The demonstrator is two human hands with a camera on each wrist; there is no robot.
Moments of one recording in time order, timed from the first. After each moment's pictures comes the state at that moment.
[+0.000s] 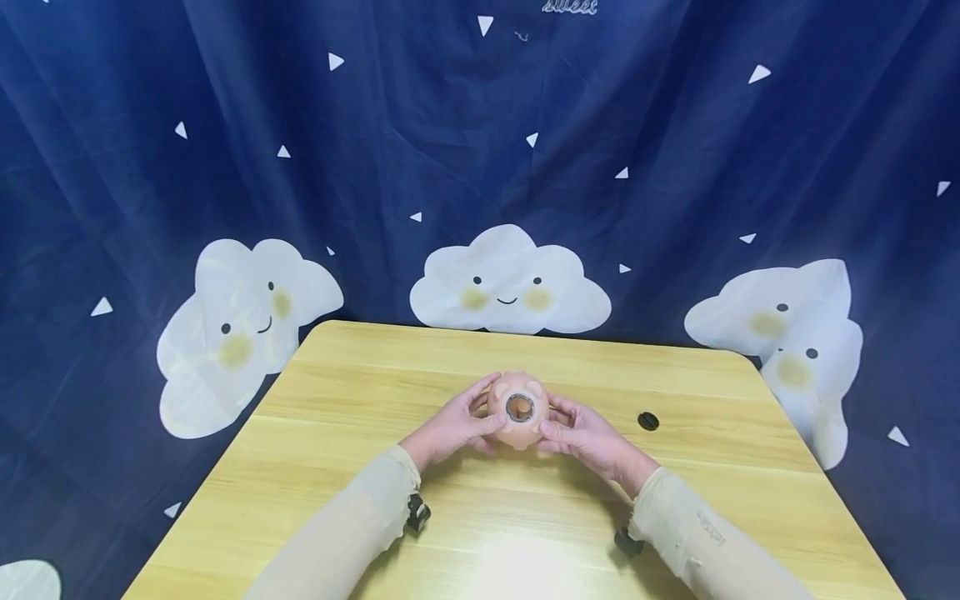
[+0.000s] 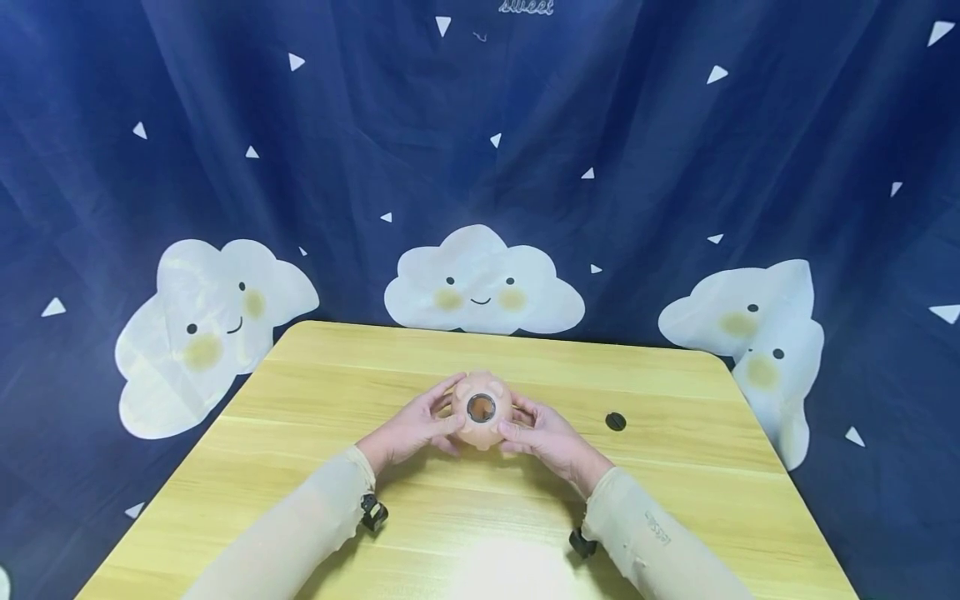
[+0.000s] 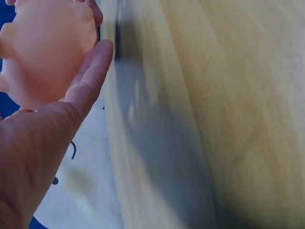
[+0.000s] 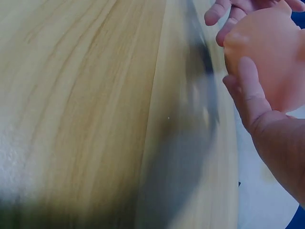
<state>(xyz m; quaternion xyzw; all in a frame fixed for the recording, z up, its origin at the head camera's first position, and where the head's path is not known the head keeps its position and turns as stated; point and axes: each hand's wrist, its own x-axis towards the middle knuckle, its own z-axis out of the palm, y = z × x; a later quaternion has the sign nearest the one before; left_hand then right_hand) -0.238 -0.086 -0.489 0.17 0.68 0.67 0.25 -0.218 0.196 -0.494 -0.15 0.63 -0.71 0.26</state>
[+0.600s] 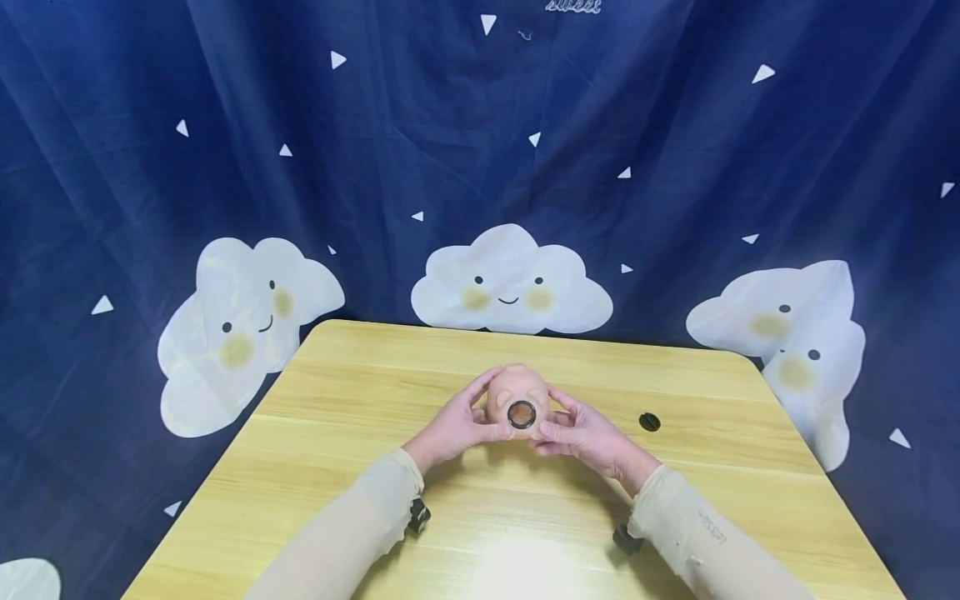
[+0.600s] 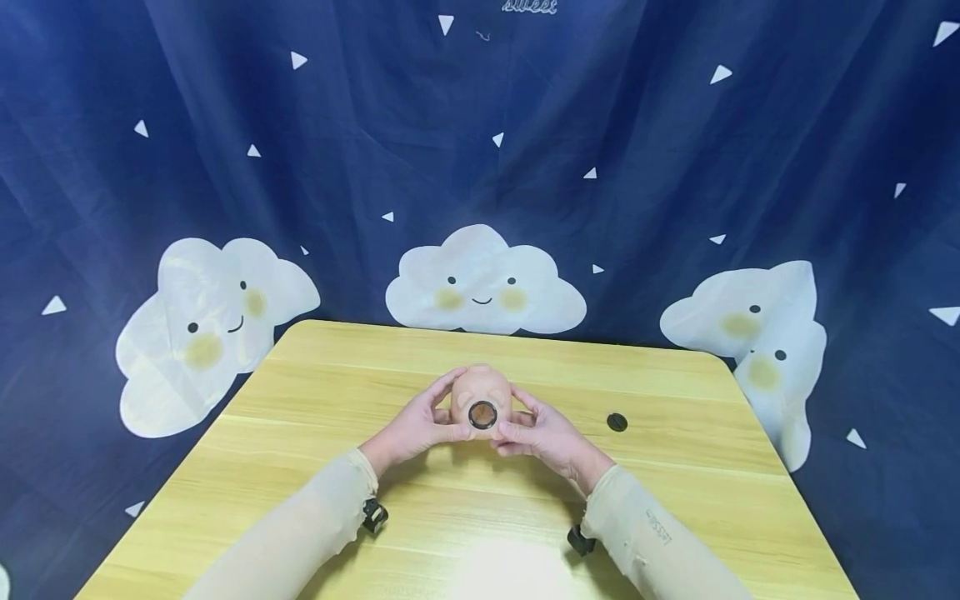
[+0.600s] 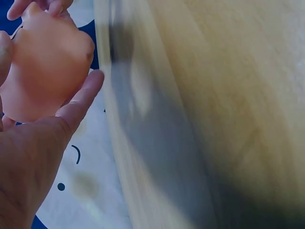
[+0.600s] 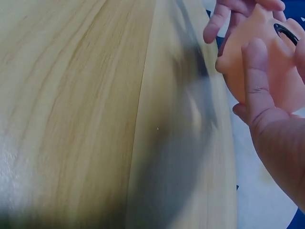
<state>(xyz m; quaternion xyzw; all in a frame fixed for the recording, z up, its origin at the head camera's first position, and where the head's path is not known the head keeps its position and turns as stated) -0.238 -0.083 -0.494 0.20 0.70 0.66 0.18 -0.220 0.193 -0.491 -0.14 0.62 -0.72 0.28</state>
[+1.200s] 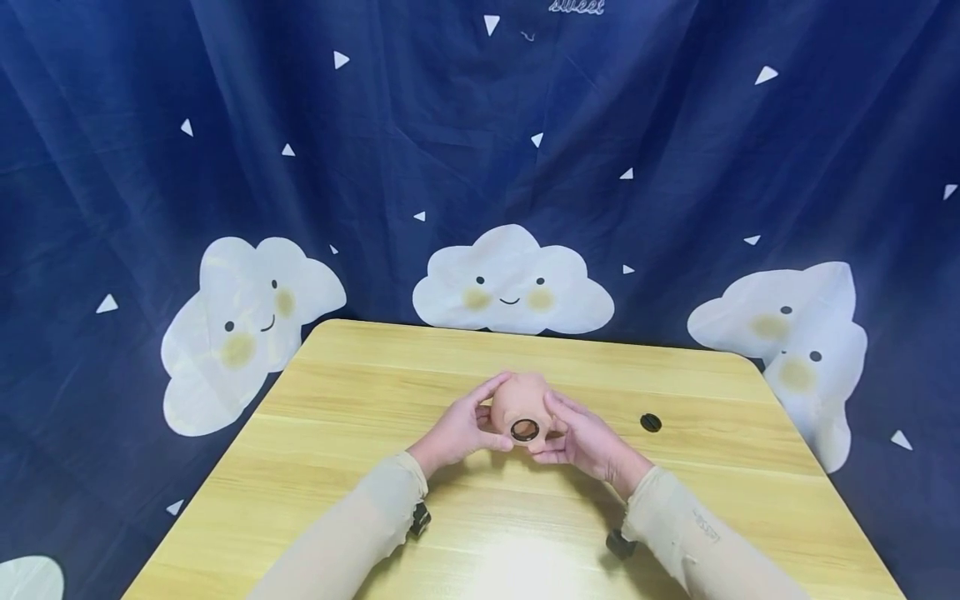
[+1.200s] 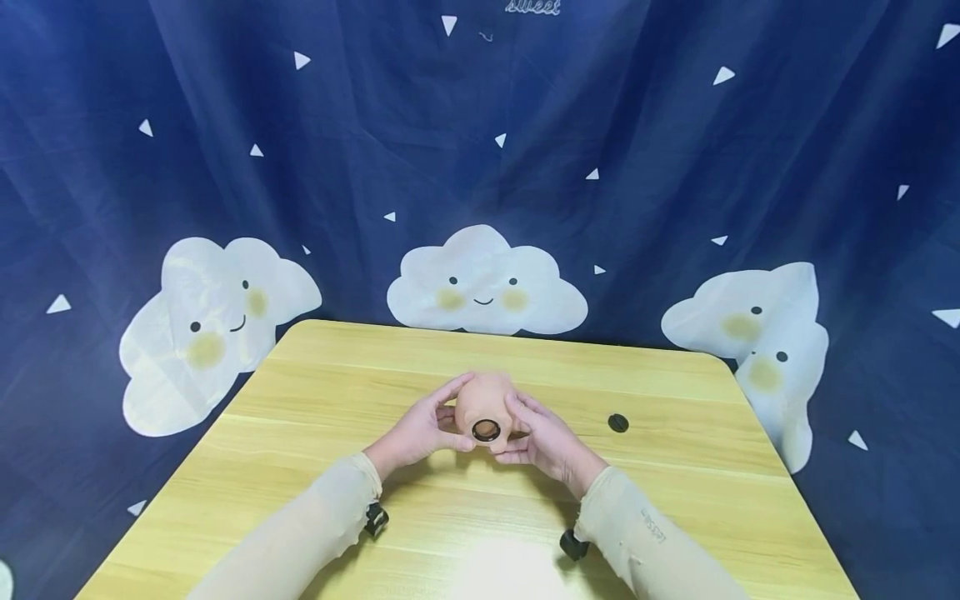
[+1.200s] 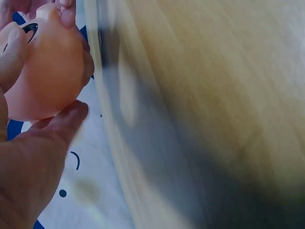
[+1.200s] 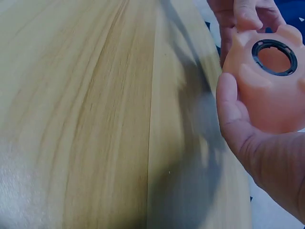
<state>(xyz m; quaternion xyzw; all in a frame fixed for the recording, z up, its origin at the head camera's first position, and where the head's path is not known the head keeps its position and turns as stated) -0.233 -0.080 -0.497 0.23 0.75 0.61 0.14 -0.219 0.181 -0.487 -0.06 0.61 -0.73 0.29</state>
